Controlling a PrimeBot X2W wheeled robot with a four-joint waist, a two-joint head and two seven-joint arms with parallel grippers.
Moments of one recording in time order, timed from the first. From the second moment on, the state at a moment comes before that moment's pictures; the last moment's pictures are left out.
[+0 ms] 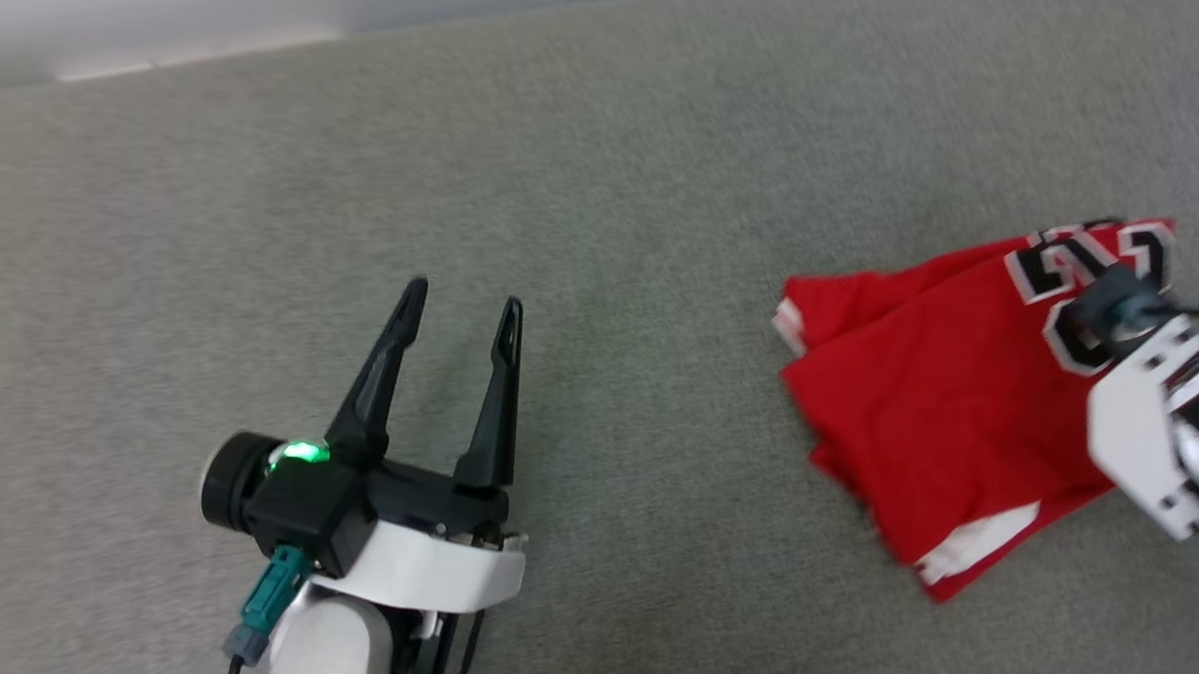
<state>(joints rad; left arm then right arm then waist) -0.15 0.05 -0.19 -0.11 -0.14 -0.12 -0.26 -0.41 -0.70 0.43 -0.07 0.17 0.13 0.83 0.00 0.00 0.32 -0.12</state>
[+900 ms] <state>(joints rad) -0.37 0.17 -0.24 -0.25 -0.08 -0.12 -0.26 -0.61 -0.80 0.07 0.53 -0.02 0.13 0.31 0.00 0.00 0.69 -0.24</state>
